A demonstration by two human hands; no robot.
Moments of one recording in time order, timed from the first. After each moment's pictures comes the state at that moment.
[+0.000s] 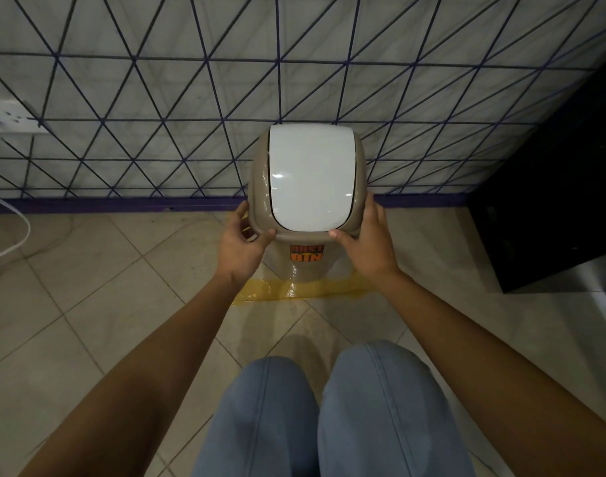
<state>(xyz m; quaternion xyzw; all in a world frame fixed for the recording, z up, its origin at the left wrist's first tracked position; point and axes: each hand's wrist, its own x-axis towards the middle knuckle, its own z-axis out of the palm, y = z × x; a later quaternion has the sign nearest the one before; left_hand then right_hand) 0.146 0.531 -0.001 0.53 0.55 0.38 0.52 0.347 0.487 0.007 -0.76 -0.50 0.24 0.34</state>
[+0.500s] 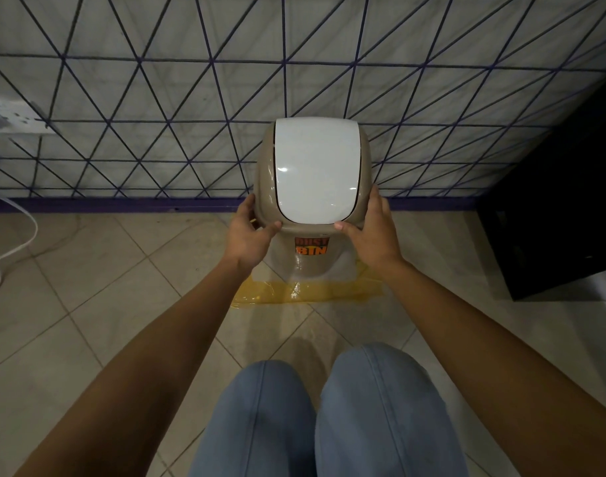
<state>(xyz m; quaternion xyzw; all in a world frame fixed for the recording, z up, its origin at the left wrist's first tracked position) 0.157 0.555 0.003 0.52 0.57 0.35 0.53 0.354 0.510 0.012 -0.76 -0.49 0.25 0.34</state>
